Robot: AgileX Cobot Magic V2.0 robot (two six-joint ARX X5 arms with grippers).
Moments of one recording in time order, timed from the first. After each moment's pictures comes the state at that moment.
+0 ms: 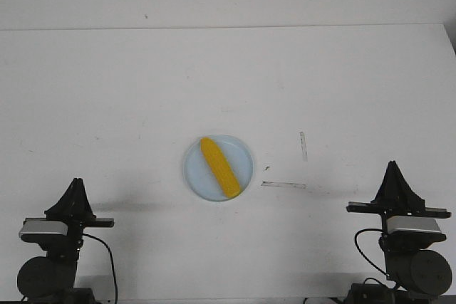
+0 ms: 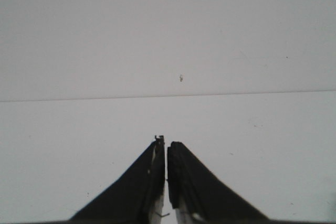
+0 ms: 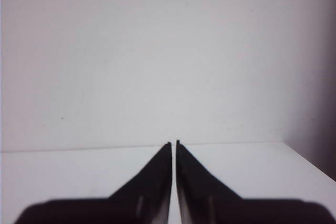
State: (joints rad) left arm -0.02 0.01 0.17 0.09 -0.02 0.02; right arm -0.07 0.17 0.38 -0.01 0.00 0.02
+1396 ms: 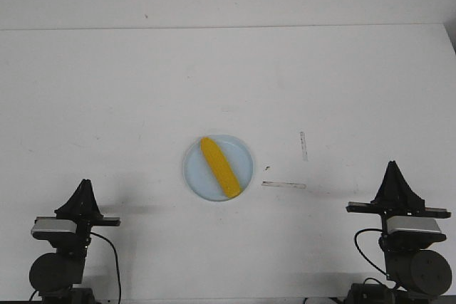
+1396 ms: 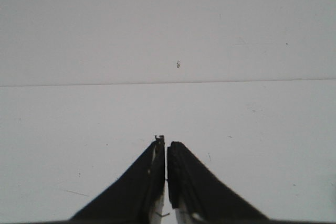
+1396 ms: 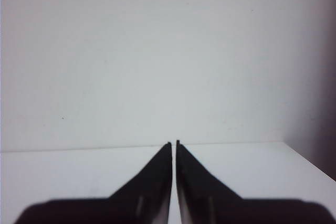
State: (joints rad) left arm -0.03 0.00 0.03 0.22 -0.02 0.01; right arm -0.07 0.17 0.38 -0.01 0.00 0.02
